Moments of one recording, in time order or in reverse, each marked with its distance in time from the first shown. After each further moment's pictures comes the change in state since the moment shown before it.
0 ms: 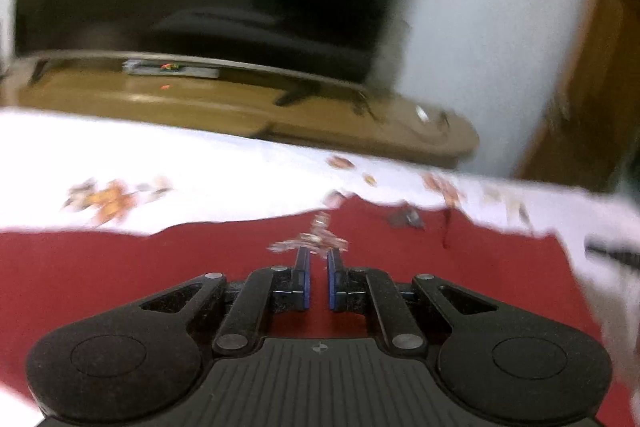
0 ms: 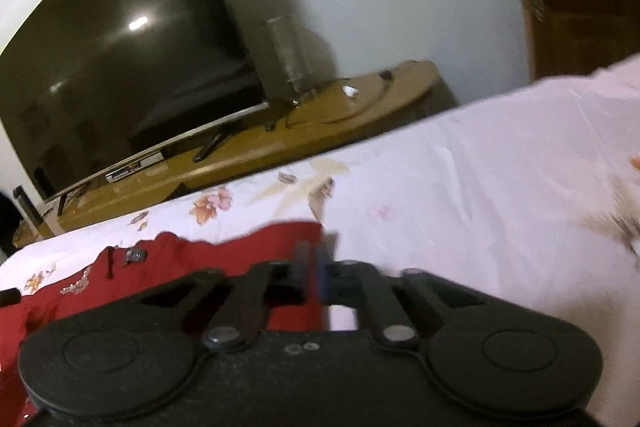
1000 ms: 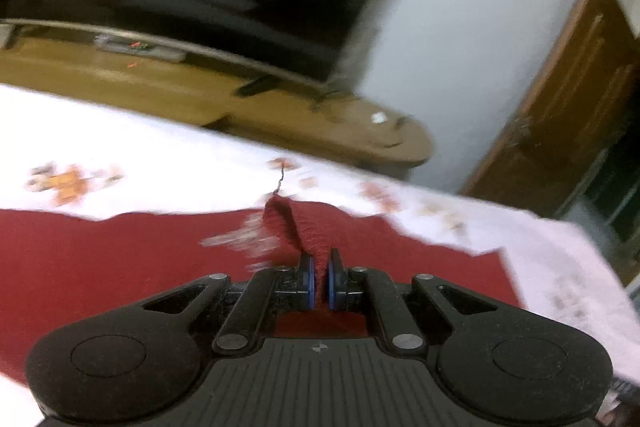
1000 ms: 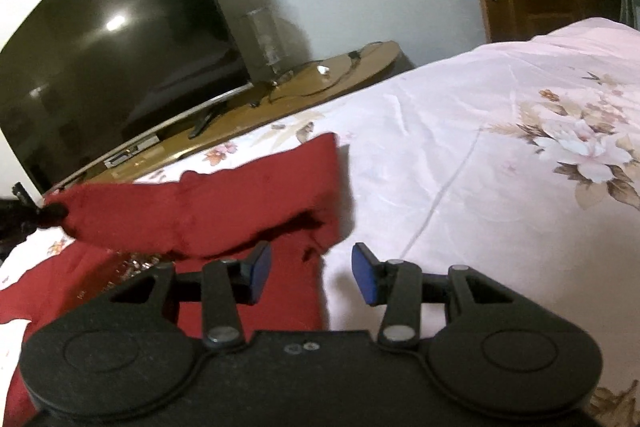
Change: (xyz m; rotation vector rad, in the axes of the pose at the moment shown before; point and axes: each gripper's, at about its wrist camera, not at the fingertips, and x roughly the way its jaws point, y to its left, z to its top) left arm -0.035 0.000 0.013 -0.147 0.030 -0.121; right arm -0.101 0.017 -0.073 0.078 0.026 -0.073
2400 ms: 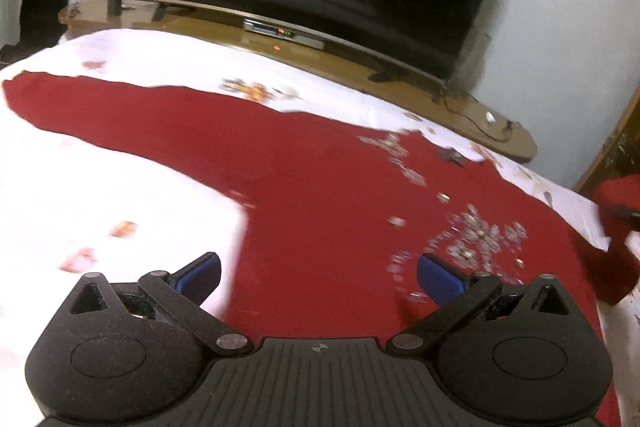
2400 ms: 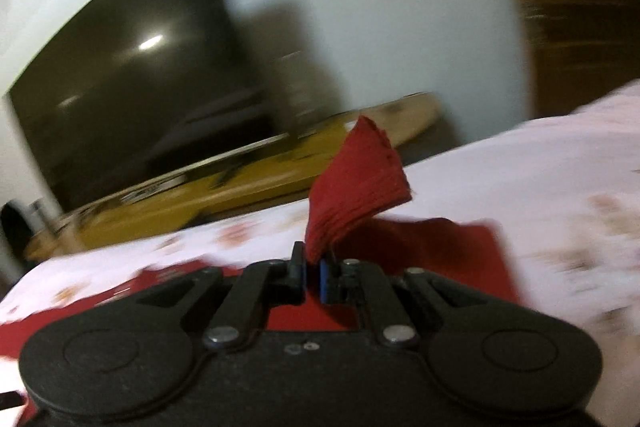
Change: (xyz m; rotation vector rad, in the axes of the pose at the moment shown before) left arm -0.110 -0.010 -0.126 -0.142 -0.062 0.348; right arm 0.062 0.028 0.074 -0.093 -0.079 0.125
